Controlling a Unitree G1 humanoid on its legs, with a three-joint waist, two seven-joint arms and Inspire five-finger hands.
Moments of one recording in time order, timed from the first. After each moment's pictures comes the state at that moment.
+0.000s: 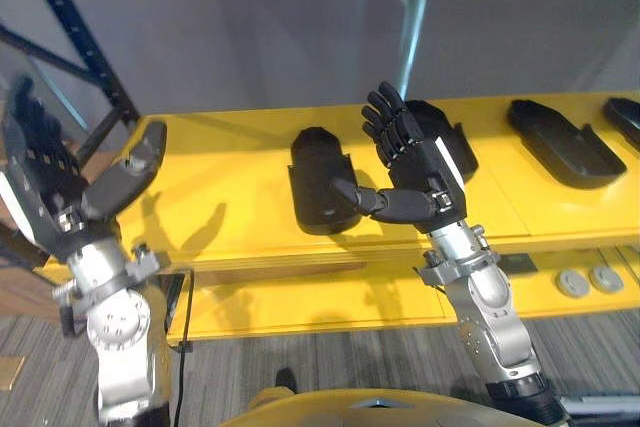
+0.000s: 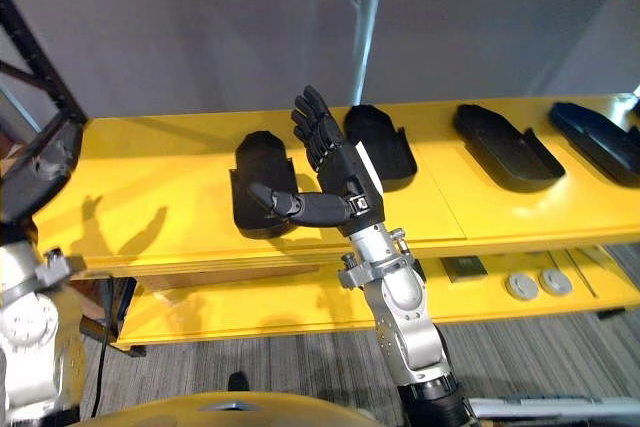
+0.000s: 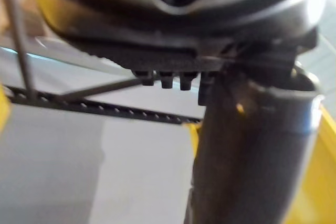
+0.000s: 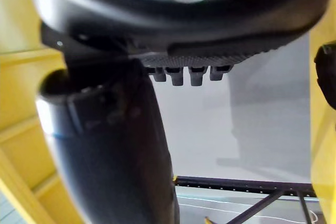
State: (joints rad) left arm 0.31 0.08 0.32 -0.42 -0.27 -0.30 0.30; right arm 0.05 -0.21 0.18 -0.22 0.35 -0.20 0.16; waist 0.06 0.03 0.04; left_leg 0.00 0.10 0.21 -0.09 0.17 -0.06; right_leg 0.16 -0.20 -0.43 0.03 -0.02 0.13
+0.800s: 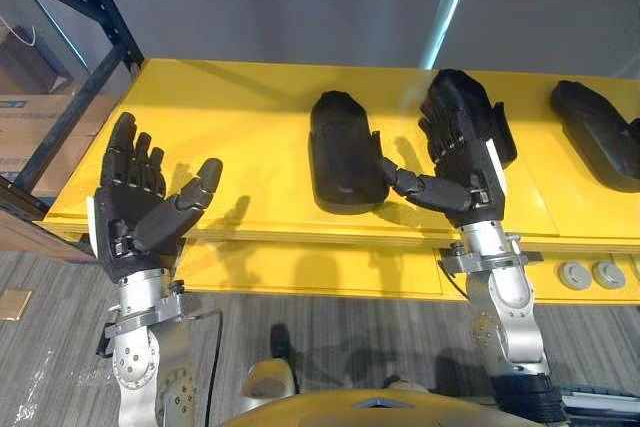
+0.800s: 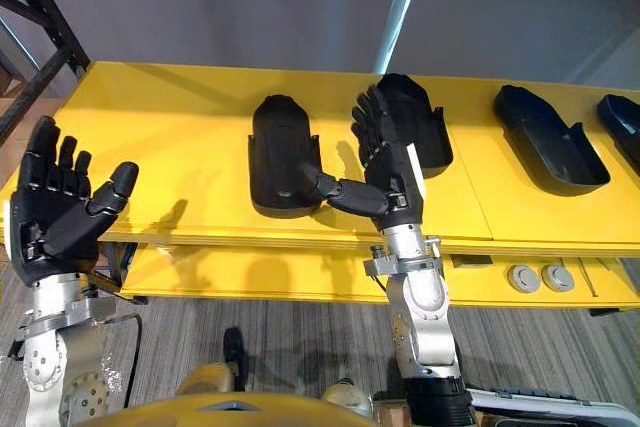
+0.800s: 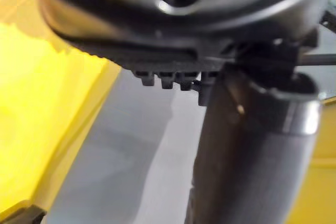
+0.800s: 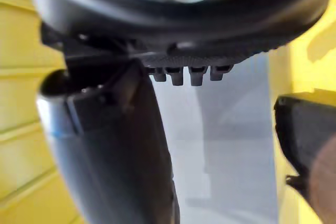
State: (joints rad) left arm 0.38 0.03 0.17 -0.44 -0.48 -0.28 0.01; right arm 0.03 -0.18 0.00 -0.20 0.35 -0.31 0.23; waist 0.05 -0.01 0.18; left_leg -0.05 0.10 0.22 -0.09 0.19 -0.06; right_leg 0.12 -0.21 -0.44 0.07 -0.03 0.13
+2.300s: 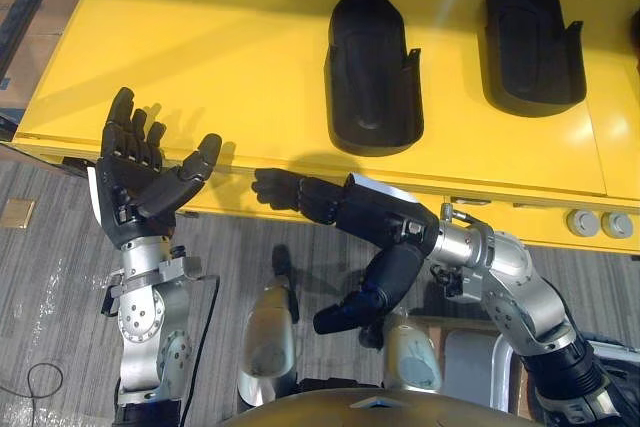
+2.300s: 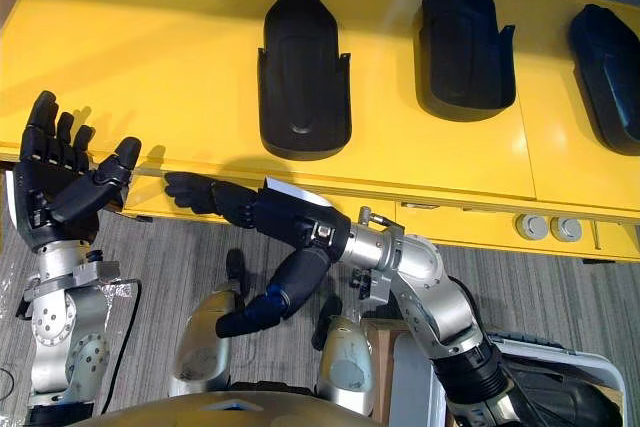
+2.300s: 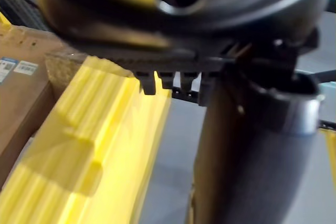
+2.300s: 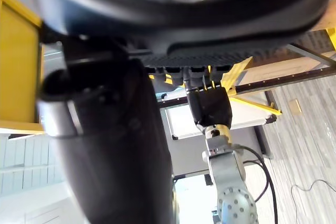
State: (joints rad) left arm 0.20 0.19 0.14 -0.28 -0.46 -0.36 0.15; right arm -0.11 -0.47 0.24 -0.37 0.49 -0.02 0.81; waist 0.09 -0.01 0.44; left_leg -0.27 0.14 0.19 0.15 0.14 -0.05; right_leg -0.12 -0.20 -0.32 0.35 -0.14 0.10
